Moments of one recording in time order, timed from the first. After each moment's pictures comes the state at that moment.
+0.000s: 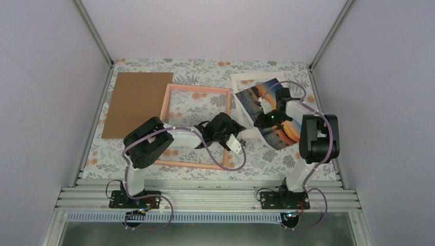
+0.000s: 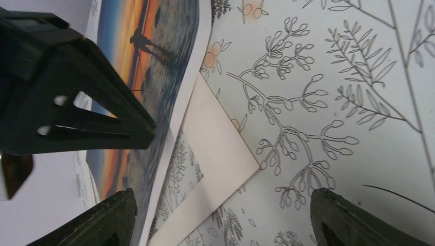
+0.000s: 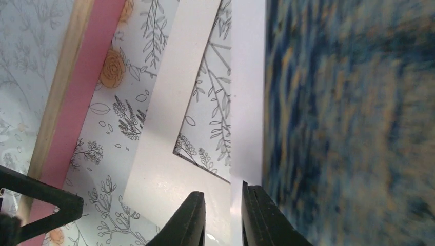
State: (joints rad) left arm -0.94 1.96 1.08 0.22 0.21 1.33; right arm 0.03 1.81 1.09 -0.67 -0.53 -0.34
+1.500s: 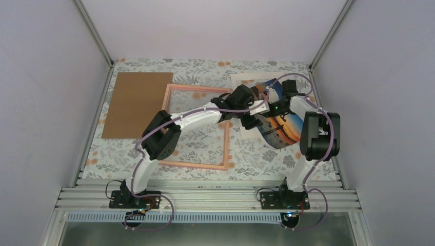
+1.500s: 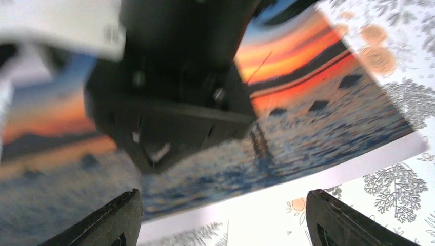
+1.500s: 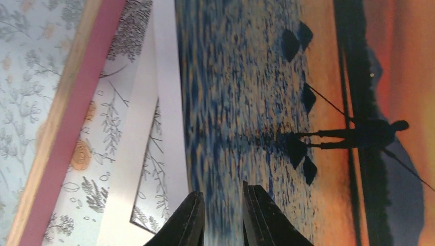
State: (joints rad) left arm -0.91 2.17 1.79 -0.28 0.31 0.38; right arm -0.02 1.81 1.18 -0.56 -0.50 -0.25
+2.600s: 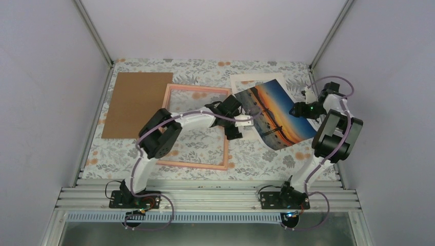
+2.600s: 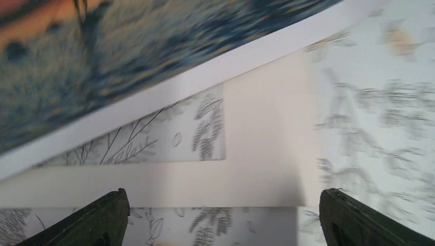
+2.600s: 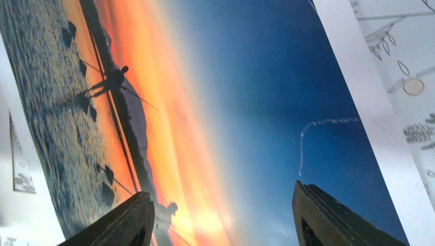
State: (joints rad) left arm -0.85 2.22 1.63 -0.40 0.25 0.55; right arm -0.41 1.87 1.34 -0.78 -0.45 -0.41
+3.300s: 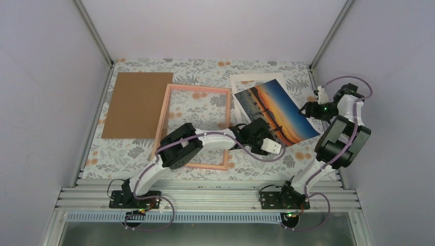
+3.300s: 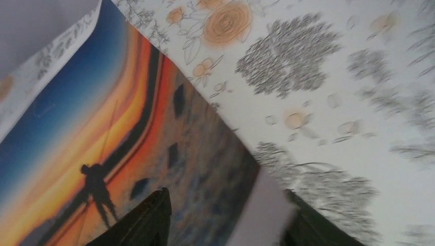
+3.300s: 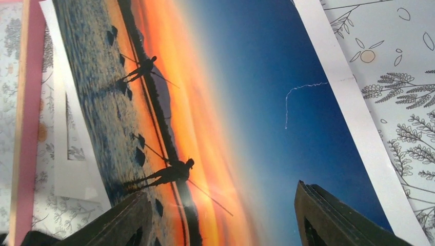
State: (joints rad) left arm -1.11 2.32 1.66 -0.04 0.33 0.77; right arm -0.55 1.82 1.43 -1.00 -0.56 -0.51
